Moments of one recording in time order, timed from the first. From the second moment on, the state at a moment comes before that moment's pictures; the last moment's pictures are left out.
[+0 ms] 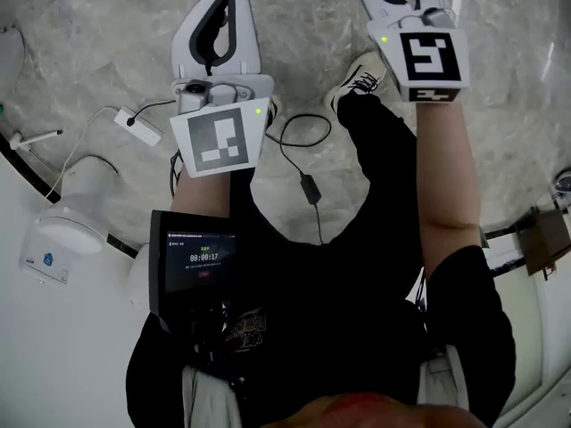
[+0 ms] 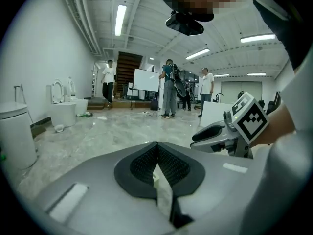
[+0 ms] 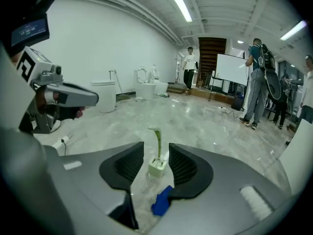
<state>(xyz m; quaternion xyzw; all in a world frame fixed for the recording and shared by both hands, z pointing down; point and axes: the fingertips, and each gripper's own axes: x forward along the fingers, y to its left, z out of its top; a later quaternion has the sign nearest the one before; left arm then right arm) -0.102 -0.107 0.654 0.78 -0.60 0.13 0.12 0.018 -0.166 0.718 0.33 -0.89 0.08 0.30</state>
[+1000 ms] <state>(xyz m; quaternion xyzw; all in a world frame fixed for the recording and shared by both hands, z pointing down) -0.035 -0.115 0.283 0.79 -0.58 0.11 0.15 0.076 -0.173 0.288 0.41 -0.88 0.14 0.17</state>
